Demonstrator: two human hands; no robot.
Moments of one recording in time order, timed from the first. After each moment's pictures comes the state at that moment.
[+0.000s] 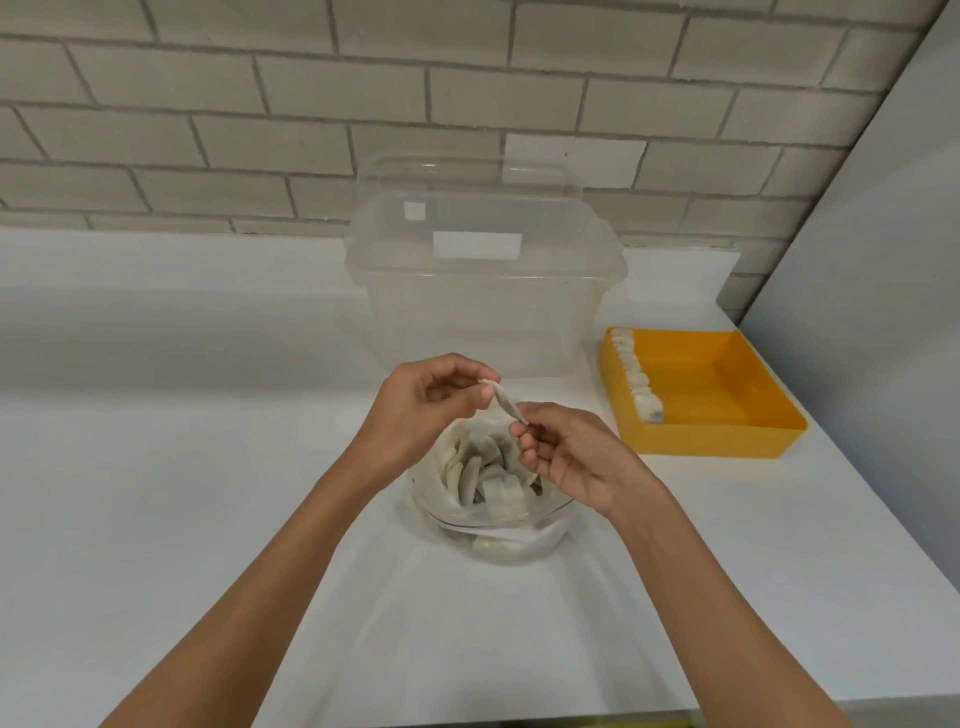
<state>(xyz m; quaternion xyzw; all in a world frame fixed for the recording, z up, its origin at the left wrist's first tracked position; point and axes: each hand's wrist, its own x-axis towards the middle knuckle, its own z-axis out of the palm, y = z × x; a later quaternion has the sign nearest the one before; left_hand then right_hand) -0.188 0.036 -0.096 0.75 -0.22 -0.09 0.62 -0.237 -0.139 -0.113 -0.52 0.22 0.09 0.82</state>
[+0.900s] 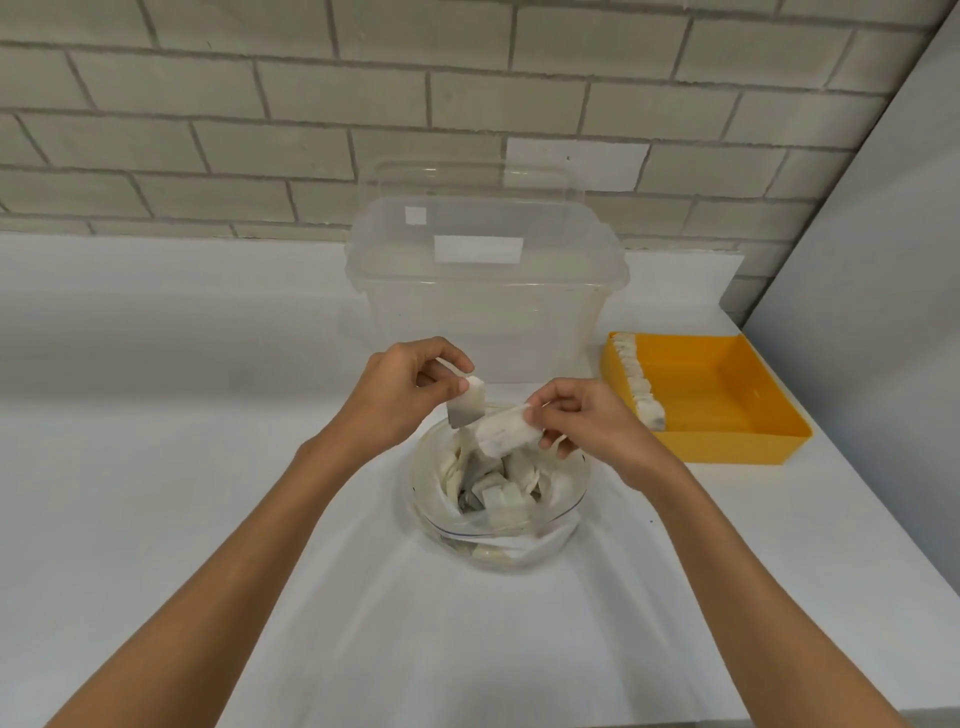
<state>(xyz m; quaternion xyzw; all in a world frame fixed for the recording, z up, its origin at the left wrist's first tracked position) -0.157 0.044 -0.086 0.85 -0.21 -0.05 0.48 -0.218 -0.167 -0.106 -0.81 0.10 0.04 0.58</state>
